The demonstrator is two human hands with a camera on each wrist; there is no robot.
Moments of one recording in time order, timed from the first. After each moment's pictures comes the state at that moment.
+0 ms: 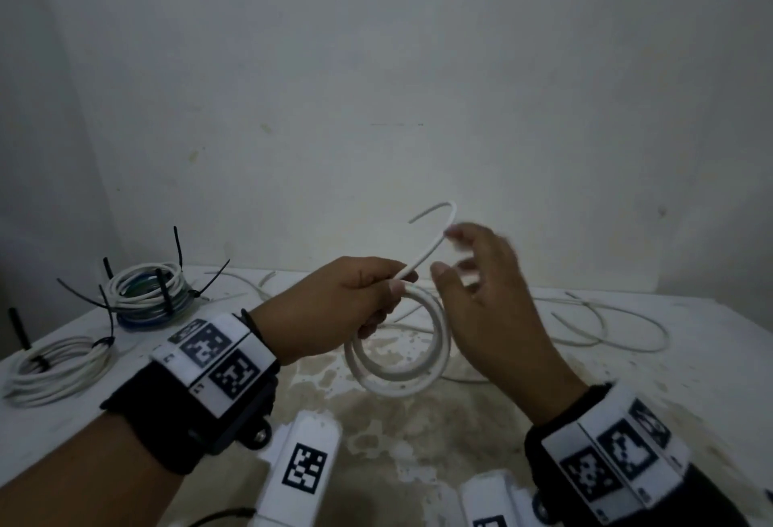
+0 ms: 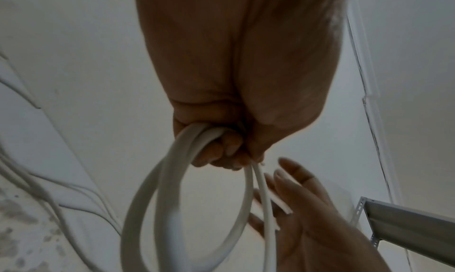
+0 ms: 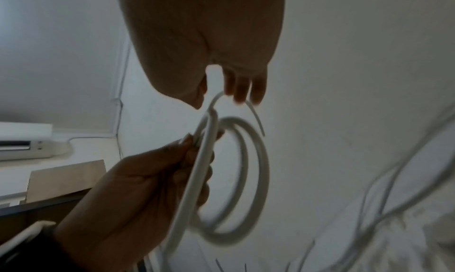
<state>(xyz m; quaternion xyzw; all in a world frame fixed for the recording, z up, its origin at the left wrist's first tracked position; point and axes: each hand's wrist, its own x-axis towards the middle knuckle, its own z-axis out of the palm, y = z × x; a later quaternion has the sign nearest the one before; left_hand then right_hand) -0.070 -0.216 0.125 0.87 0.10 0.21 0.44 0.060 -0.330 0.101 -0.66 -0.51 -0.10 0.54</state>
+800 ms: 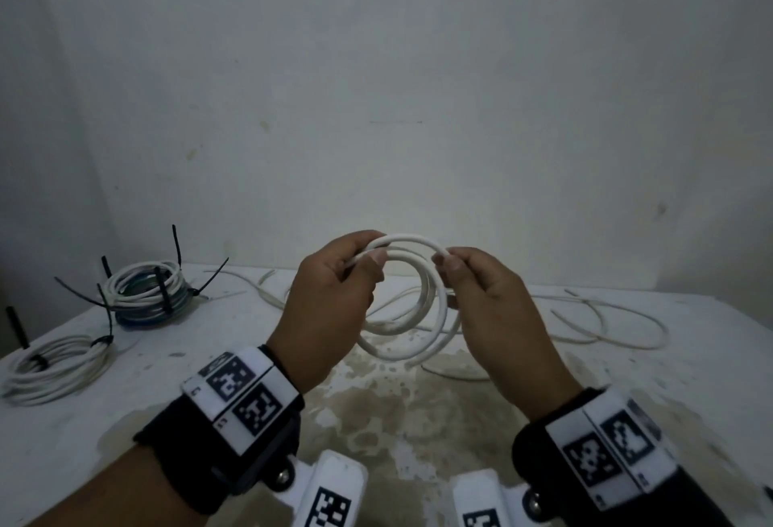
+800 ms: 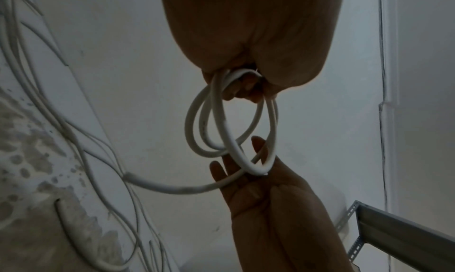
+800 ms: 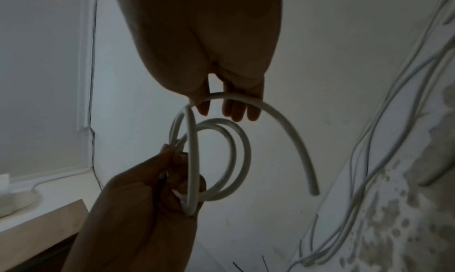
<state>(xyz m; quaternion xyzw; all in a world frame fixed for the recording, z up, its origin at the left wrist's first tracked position) -0.057 -0.223 0.102 0.72 0.14 0.48 0.48 0.061 -0.328 0.094 -0.63 -0.47 0.01 0.62</state>
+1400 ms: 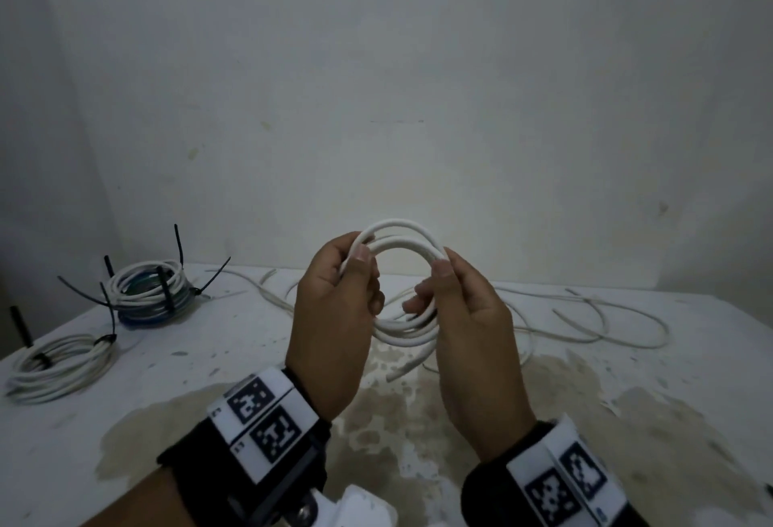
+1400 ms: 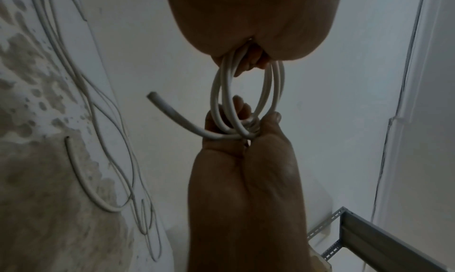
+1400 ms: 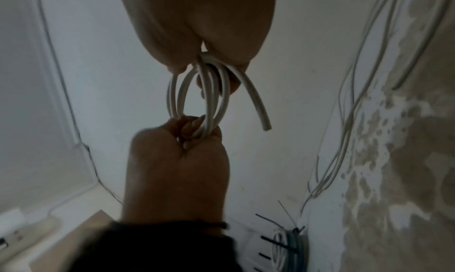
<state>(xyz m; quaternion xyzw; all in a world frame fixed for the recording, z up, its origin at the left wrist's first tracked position) -0.054 -0.249 0.096 0.60 0.13 0.54 0.57 0.025 -0.319 0.078 -0.51 -0.37 0.11 0.76</state>
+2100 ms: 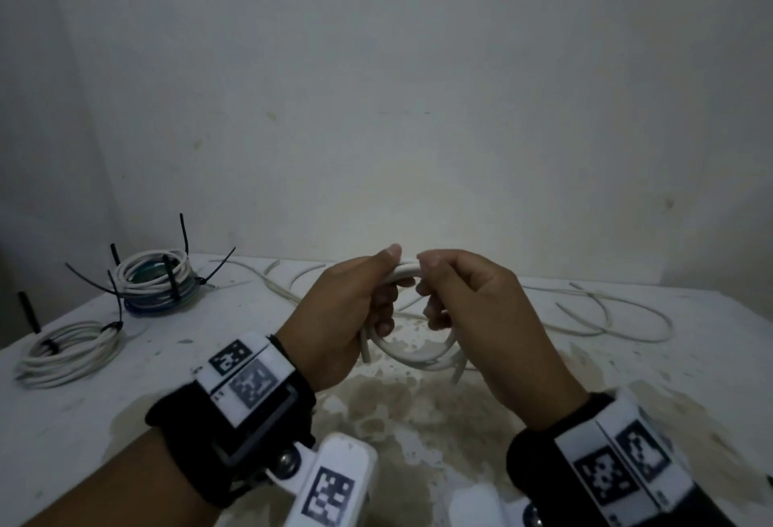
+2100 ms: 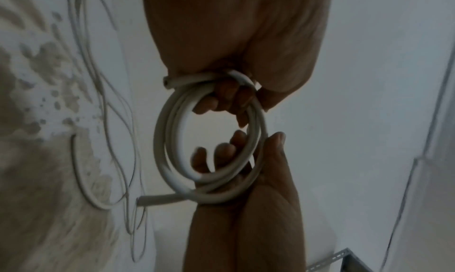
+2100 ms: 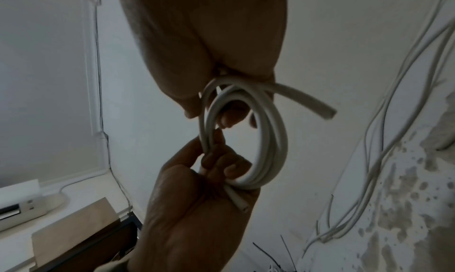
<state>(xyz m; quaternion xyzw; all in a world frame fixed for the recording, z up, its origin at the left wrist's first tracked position) -0.062 -0.235 0.102 0.61 0.17 0.35 0.69 0.038 -0.332 0.095 -0.60 -0.46 0.10 0.65</state>
